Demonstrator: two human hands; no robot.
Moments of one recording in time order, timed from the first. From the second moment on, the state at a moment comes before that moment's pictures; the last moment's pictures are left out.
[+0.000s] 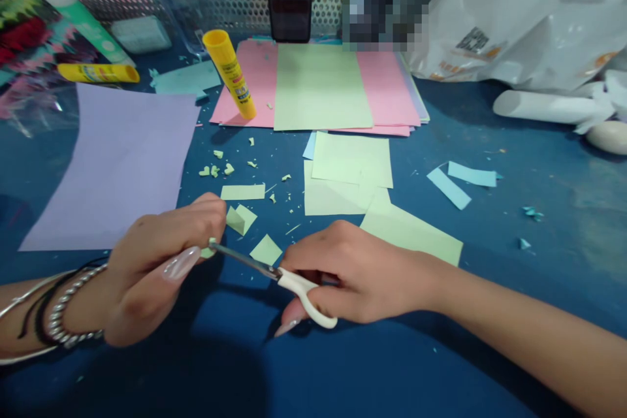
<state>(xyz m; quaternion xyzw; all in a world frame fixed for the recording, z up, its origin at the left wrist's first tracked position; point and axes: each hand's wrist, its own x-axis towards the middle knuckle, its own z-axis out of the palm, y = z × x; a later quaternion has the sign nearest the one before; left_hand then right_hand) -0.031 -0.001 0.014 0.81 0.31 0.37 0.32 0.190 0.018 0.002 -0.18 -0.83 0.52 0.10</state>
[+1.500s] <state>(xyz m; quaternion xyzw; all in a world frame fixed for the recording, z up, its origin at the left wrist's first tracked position) -0.032 -0.001 0.013 0.80 0.34 0.33 0.36 0.188 0.017 0.005 -0.24 -0.82 0.51 0.12</state>
